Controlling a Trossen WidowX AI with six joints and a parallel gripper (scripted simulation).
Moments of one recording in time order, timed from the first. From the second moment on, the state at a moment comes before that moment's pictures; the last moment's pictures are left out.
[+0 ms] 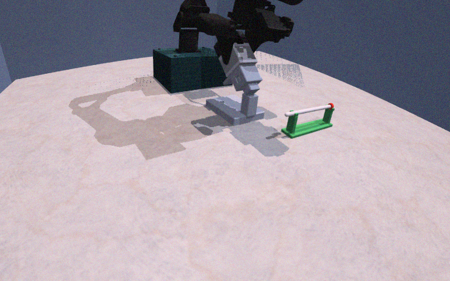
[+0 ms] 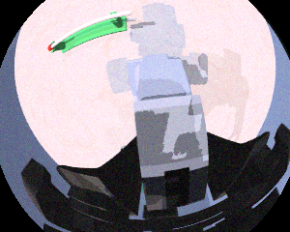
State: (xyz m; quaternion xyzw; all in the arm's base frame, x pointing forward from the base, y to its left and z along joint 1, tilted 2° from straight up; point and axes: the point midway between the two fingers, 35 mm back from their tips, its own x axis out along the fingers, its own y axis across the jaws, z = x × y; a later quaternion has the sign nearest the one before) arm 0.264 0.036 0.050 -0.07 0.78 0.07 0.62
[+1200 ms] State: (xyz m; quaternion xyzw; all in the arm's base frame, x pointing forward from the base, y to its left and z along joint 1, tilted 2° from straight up) arm 0.243 0.031 0.074 -0.06 0.78 0.07 0.62
